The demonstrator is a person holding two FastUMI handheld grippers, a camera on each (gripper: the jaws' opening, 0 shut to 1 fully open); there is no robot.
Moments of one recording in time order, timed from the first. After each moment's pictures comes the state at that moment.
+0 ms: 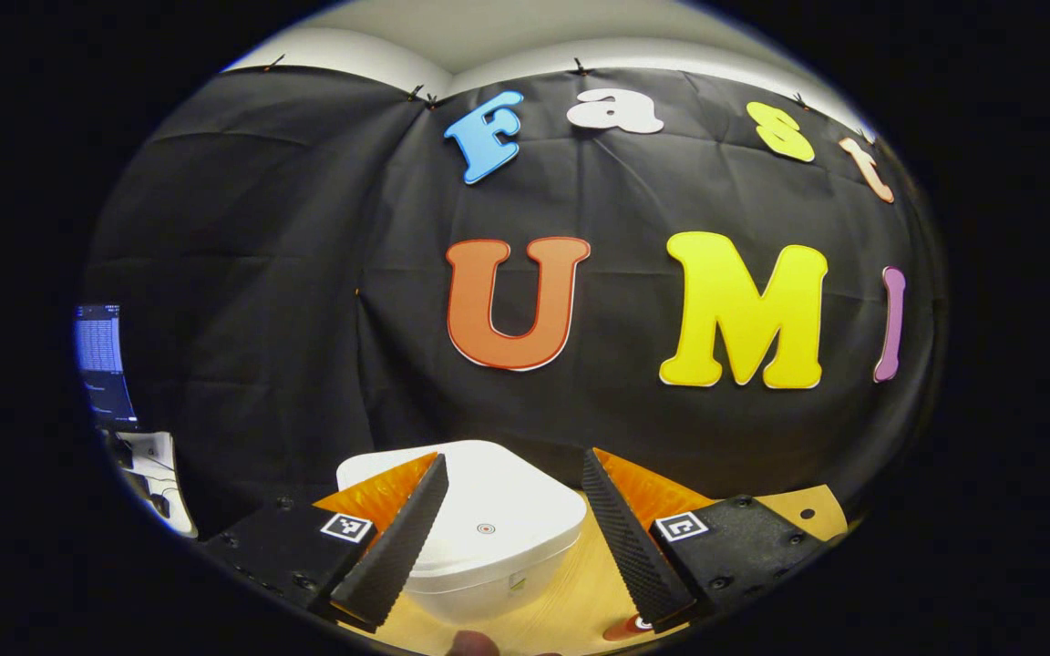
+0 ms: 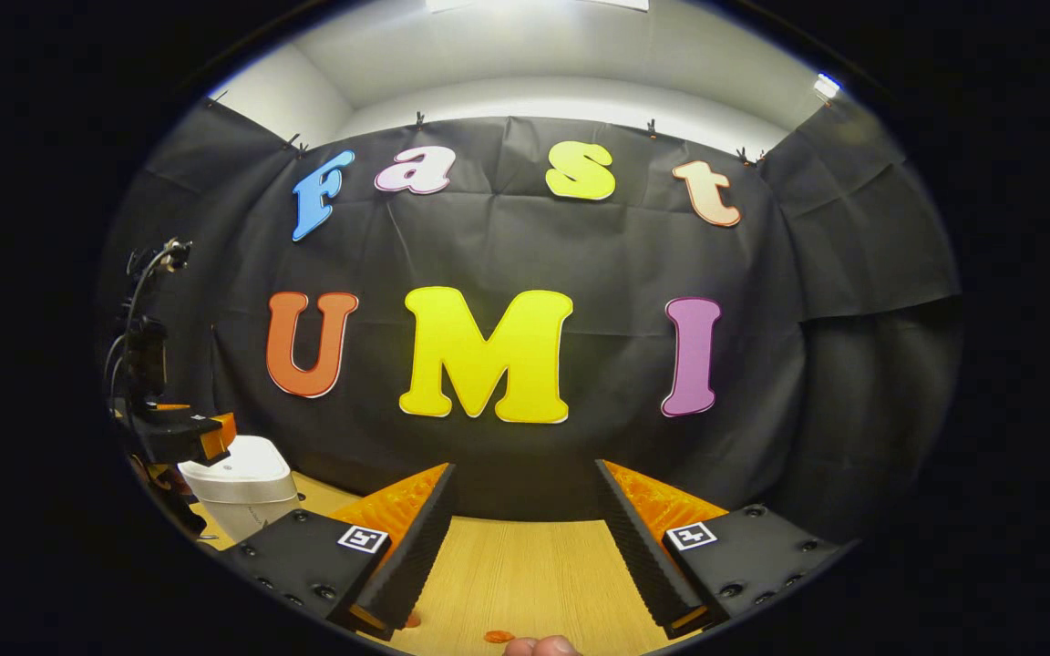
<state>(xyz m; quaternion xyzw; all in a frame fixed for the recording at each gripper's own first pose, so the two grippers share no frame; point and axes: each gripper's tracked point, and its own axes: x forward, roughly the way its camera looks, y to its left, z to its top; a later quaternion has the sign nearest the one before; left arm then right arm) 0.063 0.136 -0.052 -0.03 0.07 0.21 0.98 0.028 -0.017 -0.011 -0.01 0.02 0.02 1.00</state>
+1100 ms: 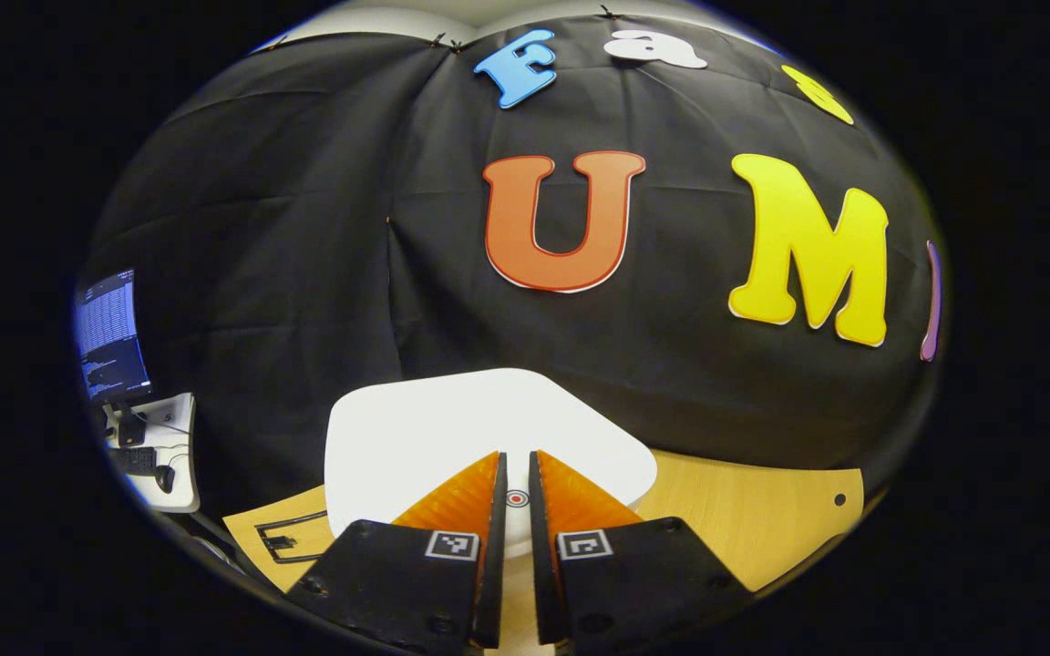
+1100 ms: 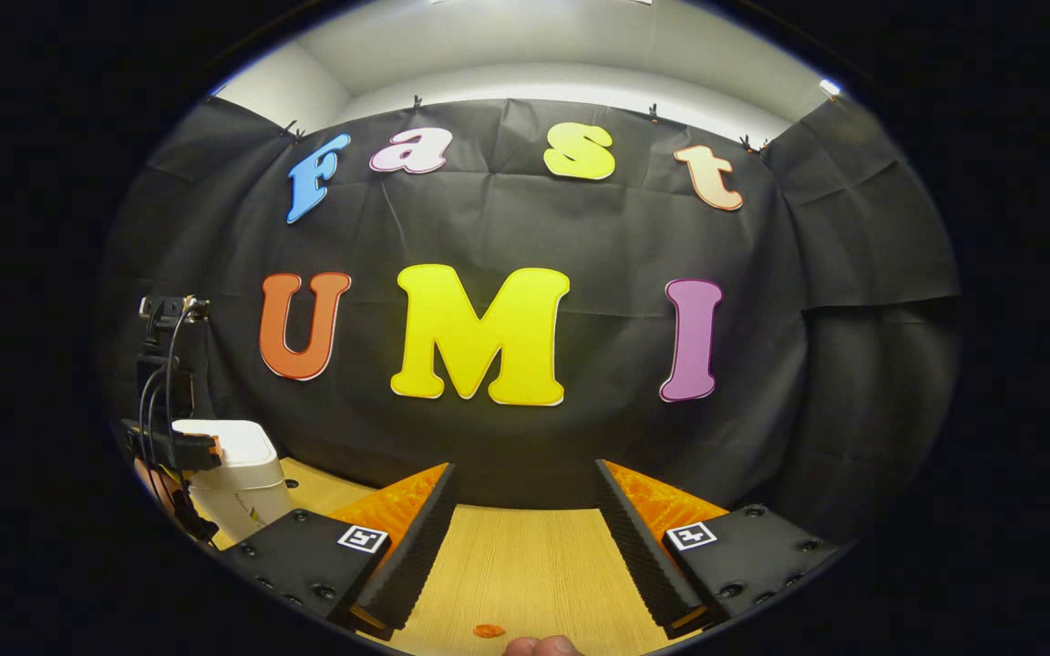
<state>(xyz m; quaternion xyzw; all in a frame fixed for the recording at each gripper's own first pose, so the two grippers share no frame) 0.078 0.170 -0.124 -0.04 0.17 0.28 0.95 0.041 -0.025 -0.032 -0.01 0.04 0.02 1.00</state>
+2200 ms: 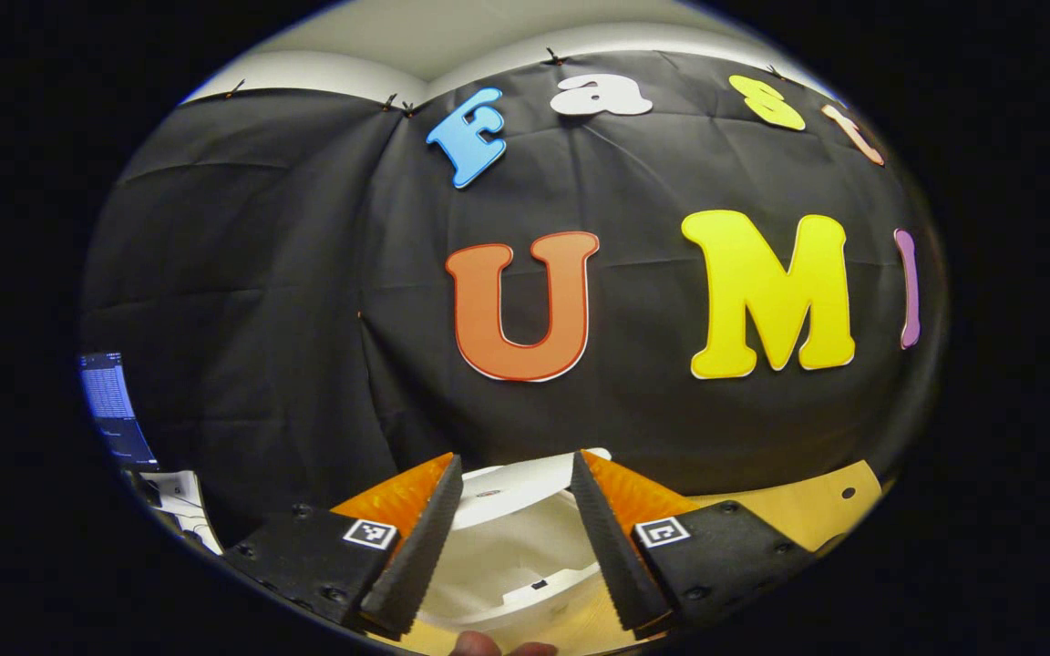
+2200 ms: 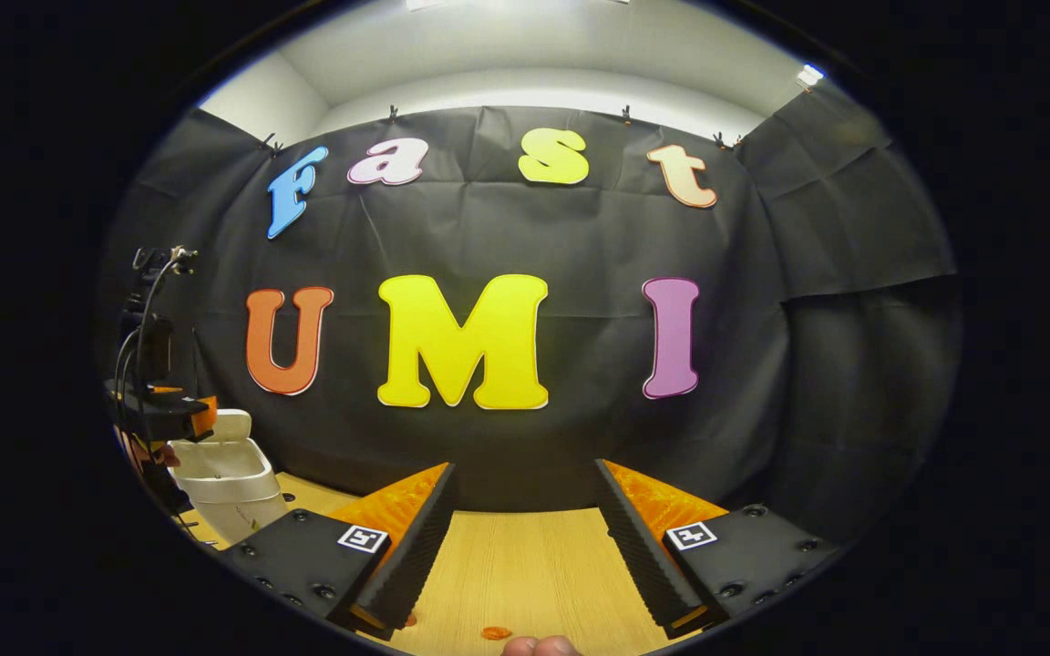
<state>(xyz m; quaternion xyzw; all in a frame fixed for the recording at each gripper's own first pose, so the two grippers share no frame) 0.092 0.163 -0.016 0.05 0.05 0.21 0.98 0.032 -0.034 -0.028 0.01 0.03 -0.01 1.00</state>
